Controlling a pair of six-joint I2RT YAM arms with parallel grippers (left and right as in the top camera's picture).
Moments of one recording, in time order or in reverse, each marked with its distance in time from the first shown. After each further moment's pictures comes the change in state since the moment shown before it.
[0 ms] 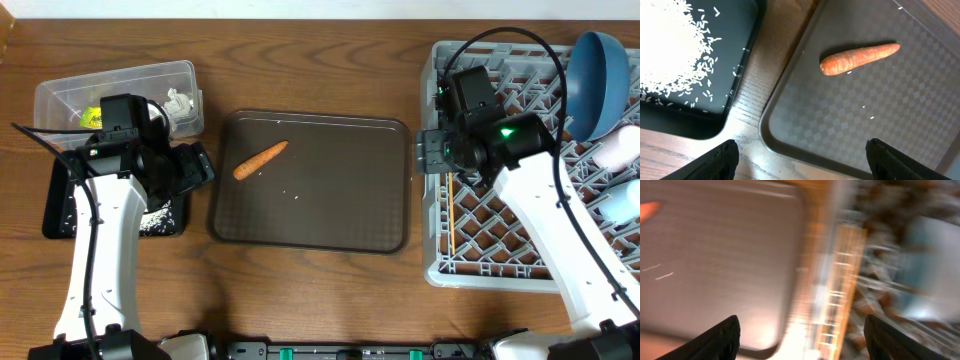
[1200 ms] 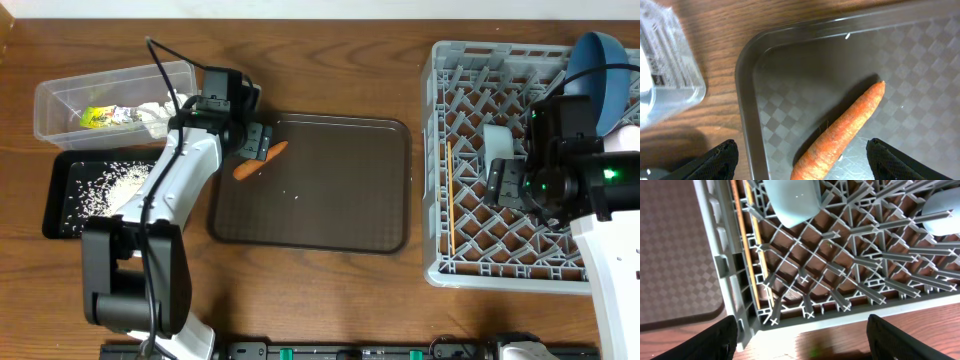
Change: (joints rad) left arm -0.306 0.354 0.054 0.445 -0.210 0.430; right arm -0.266 -0.235 -0.005 -0.362 0.137 0.077
